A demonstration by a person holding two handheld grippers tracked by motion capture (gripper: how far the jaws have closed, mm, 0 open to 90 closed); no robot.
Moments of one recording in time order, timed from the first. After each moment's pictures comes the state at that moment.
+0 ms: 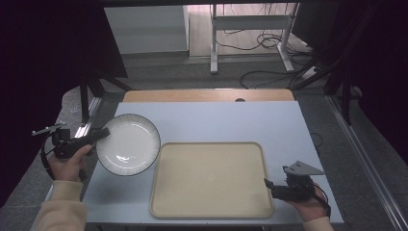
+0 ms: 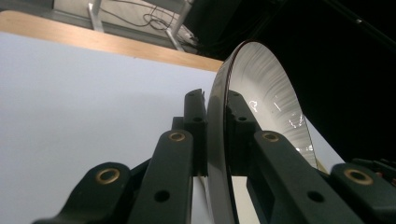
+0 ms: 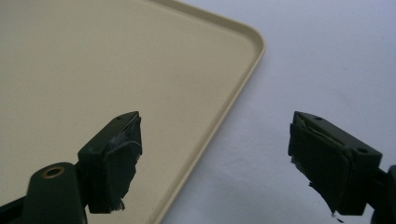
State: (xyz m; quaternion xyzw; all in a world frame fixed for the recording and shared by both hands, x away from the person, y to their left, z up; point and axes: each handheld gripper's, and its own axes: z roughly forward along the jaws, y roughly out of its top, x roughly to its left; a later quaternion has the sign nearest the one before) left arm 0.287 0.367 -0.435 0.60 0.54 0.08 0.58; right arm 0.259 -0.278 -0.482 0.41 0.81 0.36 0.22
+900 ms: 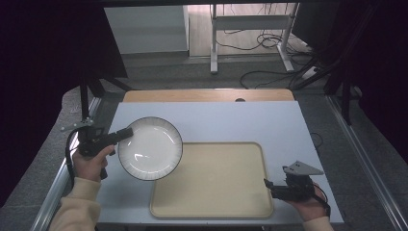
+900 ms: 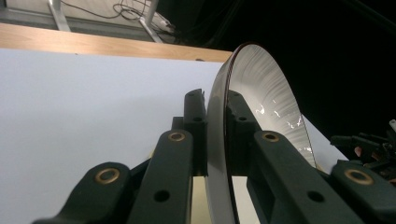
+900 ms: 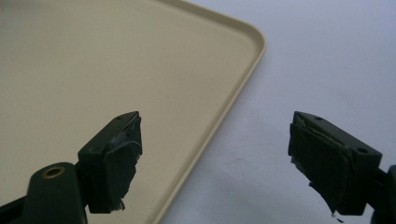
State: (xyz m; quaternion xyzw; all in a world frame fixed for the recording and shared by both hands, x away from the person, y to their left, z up) left arm 0.298 0.303 -0.427 0.64 0.50 0.07 0.58; right arm 0.260 -0.278 -0.483 0.41 0.81 0.36 0.22
